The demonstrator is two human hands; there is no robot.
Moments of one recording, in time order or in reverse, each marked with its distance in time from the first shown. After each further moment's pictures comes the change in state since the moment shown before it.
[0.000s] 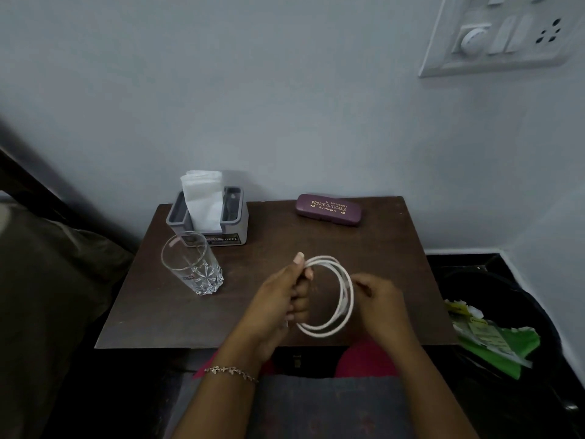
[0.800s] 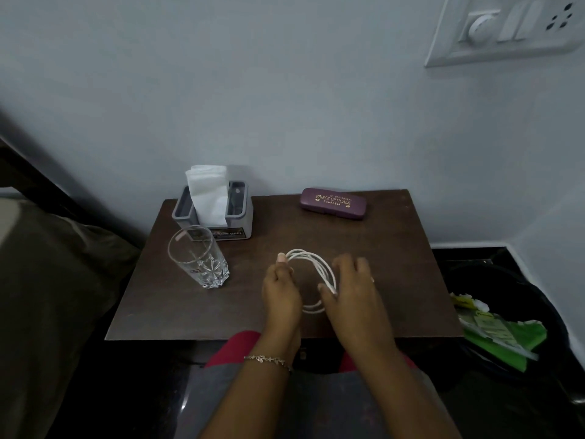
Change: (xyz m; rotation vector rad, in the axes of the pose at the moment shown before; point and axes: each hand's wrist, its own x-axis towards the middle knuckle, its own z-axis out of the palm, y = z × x) left_hand 0.028 -0.034 -0.004 0.166 0.664 0.182; right_hand -0.021 -0.030 0.032 -0.395 0.024 -0.141
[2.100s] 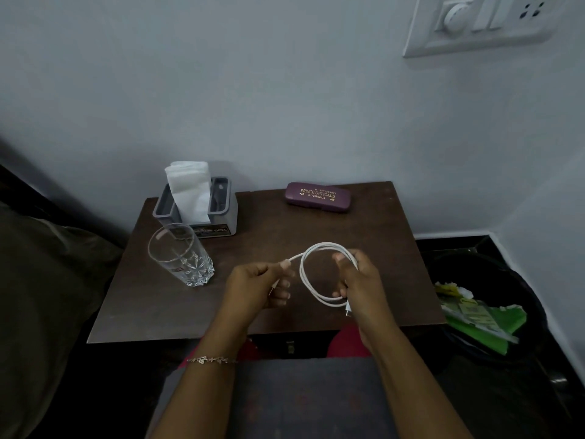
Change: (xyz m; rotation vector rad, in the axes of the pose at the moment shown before) left_hand -0.012 0.042 -0.034 0.227 -0.357 -0.114; right_hand 0.016 0.027 -0.002 0.911 0.044 0.293
